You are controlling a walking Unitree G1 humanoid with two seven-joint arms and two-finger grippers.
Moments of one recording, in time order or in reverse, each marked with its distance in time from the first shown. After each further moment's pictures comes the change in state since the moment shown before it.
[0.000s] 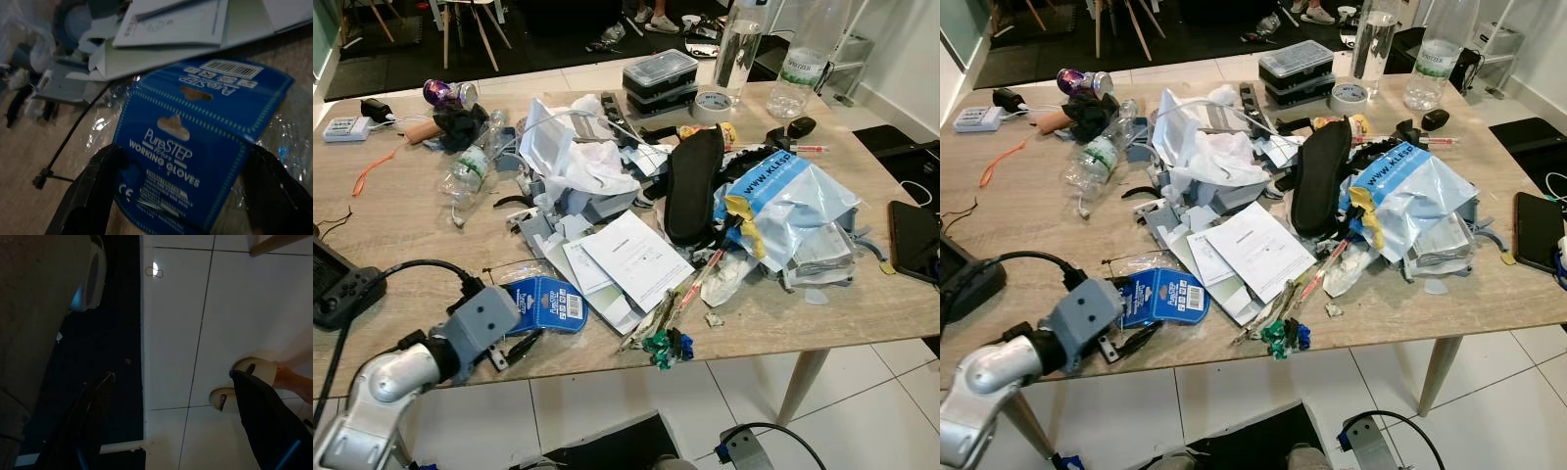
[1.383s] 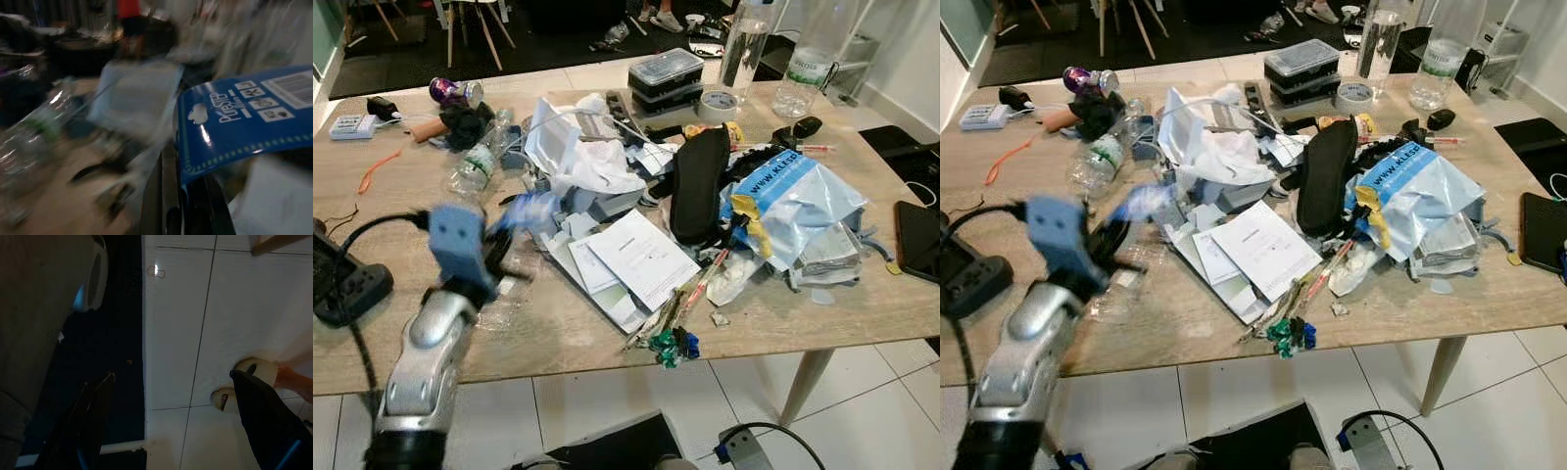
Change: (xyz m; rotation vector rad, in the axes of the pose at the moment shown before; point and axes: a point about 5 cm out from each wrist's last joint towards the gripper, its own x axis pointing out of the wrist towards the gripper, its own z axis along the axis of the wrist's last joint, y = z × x) left arm 0.027 0.059 0.066 -0.612 -0.506 0.452; right arm 0.000 0.000 0.001 -0.016 -0.001 0.000
